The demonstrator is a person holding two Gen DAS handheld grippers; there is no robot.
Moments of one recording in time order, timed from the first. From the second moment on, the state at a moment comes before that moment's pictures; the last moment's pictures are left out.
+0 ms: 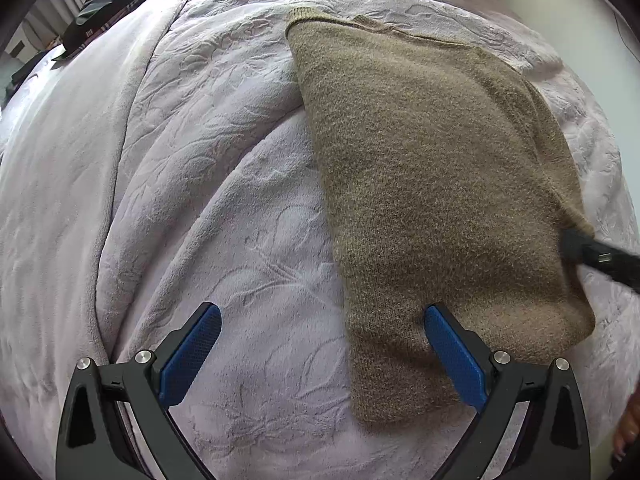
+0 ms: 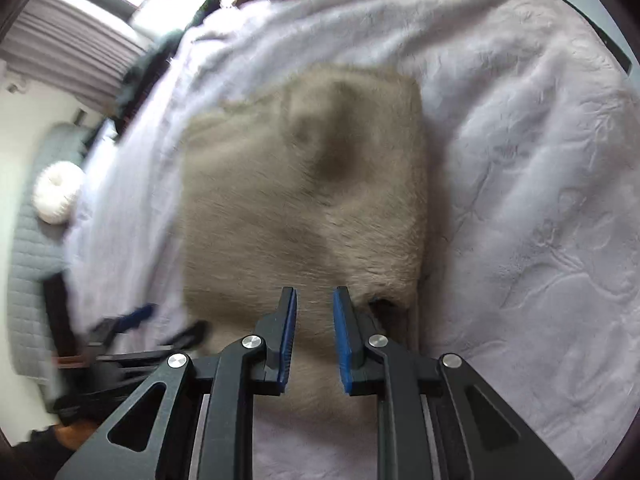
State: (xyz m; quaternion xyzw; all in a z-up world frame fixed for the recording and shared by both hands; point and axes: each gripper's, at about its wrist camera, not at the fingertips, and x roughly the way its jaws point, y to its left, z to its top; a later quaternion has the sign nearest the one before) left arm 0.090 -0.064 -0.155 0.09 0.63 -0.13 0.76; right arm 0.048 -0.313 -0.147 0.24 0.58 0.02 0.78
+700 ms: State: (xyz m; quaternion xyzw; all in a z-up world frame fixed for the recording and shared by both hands) left arm 0.099 -0.069 -0.153 0.09 0.65 -0.12 0.75; right arm 0.016 -0.357 -0.146 0.31 0.59 -0.01 0.74
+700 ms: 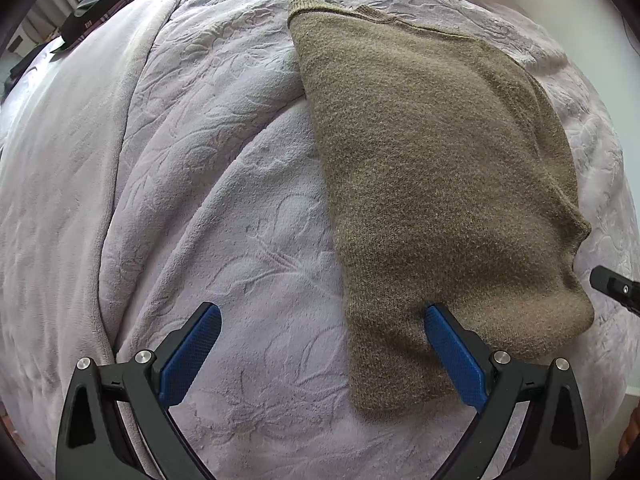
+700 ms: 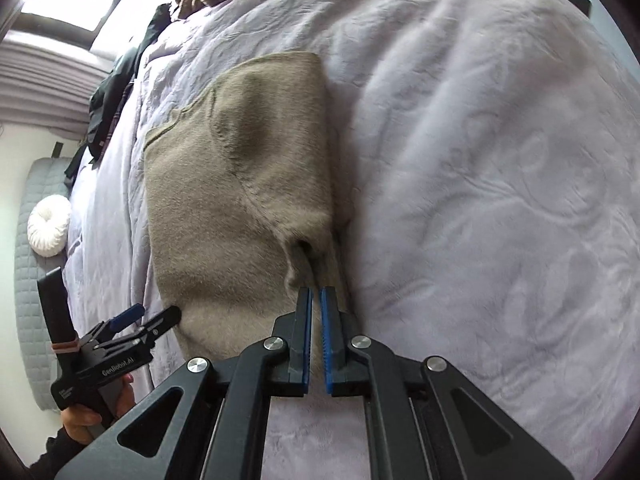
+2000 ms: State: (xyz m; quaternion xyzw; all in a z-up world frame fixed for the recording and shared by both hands) left arm 0.138 -0.056 -0.146 0.06 0.64 -0.09 0.76; right arm 0.149 -0.397 -0.172 0.33 0.56 0.00 0.76
